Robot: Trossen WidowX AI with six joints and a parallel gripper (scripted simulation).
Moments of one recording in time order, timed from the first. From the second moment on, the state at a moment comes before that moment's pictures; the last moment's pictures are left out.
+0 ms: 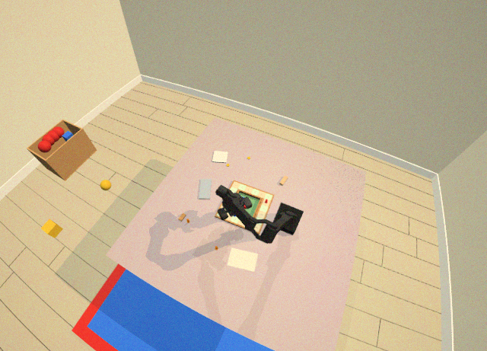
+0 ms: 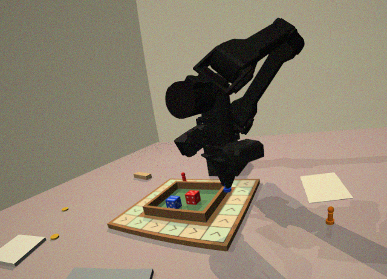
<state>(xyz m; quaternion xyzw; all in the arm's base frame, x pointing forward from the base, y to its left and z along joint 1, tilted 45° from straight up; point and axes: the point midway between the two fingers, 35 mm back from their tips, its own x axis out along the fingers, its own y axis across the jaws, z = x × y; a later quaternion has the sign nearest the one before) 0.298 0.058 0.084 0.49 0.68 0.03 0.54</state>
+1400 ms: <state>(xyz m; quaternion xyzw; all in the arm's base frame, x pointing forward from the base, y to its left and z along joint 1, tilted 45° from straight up) 0.297 0.057 0.085 0.49 0.68 0.03 0.54</state>
